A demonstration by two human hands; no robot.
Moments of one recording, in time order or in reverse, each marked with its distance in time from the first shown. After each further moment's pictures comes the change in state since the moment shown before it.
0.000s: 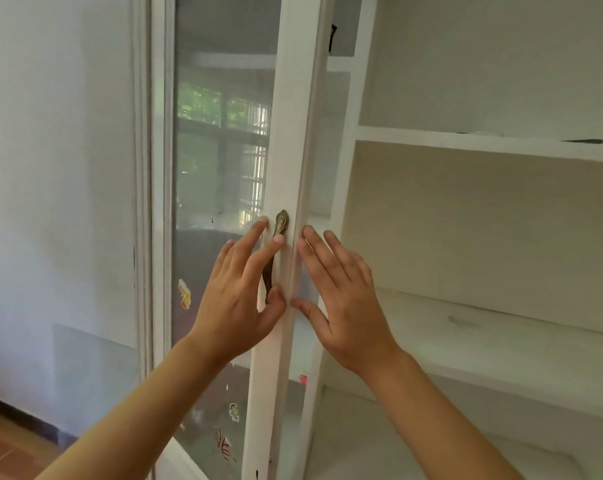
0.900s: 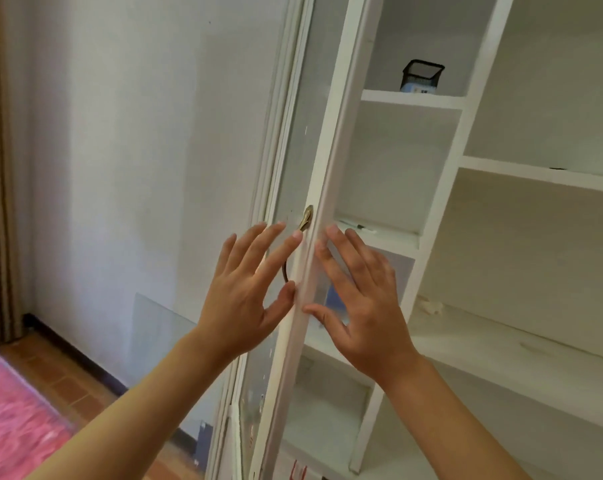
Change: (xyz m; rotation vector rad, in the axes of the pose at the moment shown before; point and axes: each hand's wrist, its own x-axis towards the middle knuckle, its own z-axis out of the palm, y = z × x) left_hand -0.064 -0.027 -0.169 0.214 0.021 -0.088; right_hand 0.034 -0.149 0.008 0.108 0.100 -0.193
